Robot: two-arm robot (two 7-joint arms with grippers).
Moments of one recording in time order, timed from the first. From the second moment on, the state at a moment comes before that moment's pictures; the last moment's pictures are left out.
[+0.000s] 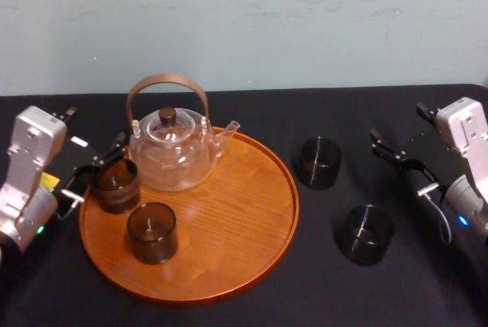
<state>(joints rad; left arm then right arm) -0.20 0.60 0.45 -1.41 -0.25 -0.12 0.03 0.20 0.60 -0.45 -1.41 0.25 -0.12 -0.03</state>
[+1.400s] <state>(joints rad) -0.20 0.60 0.45 -1.41 -0.25 -0.12 0.03 0.02 0.69 -0.29 -1.62 0.44 0.00 0.14</state>
